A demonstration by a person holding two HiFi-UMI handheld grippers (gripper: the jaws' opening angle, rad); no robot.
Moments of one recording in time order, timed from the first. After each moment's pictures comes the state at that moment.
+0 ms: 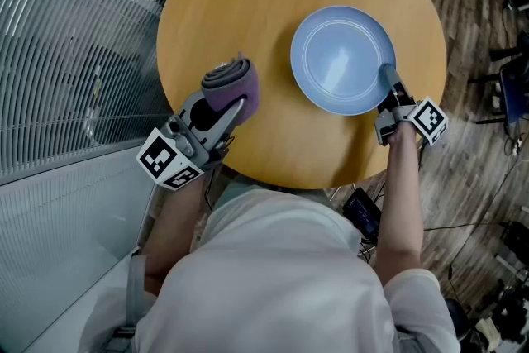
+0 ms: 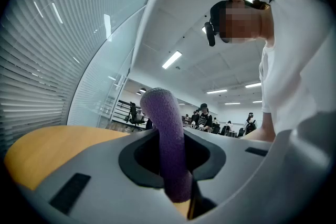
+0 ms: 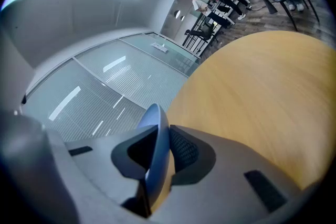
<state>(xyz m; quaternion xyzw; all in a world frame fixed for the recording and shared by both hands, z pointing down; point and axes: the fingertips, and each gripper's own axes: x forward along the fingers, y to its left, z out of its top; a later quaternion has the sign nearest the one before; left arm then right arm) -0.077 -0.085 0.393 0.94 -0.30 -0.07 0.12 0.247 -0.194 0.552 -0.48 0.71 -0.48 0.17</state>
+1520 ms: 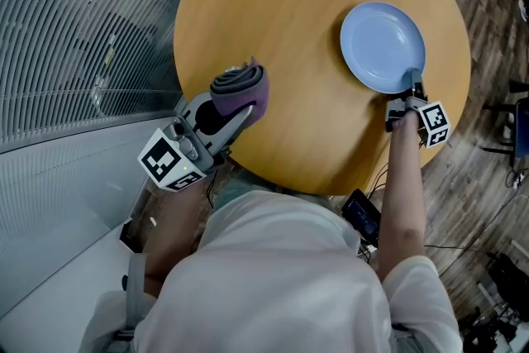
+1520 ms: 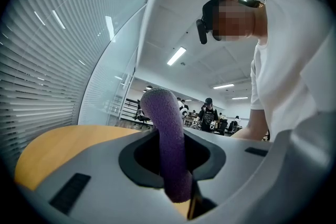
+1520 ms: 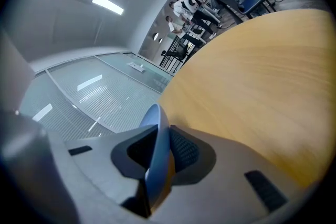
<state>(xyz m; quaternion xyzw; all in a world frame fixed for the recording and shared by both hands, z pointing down) -0.091 -0.086 0.410 0.93 -0.34 -0.04 0.12 0.301 -0.257 0.649 -0.60 0.59 -0.48 0.23</state>
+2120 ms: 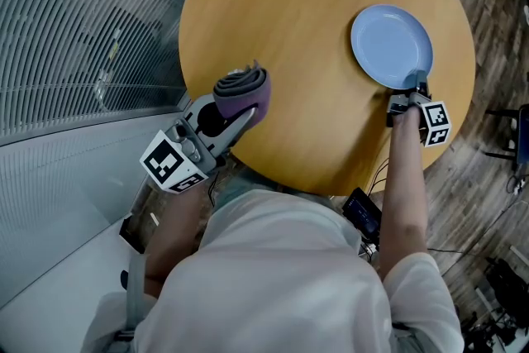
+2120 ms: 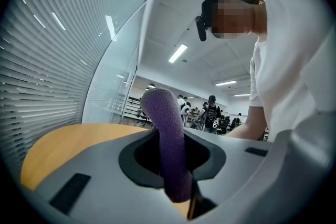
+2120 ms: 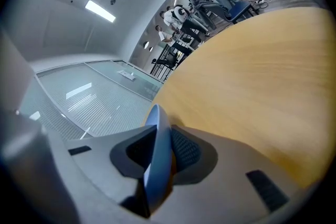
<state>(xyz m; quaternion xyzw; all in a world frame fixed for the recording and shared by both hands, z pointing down) -0.090 -0.078 0.412 0.93 -0.36 -0.02 0.12 0.317 -0.258 0.657 -0.65 0.53 -0.49 0.25</state>
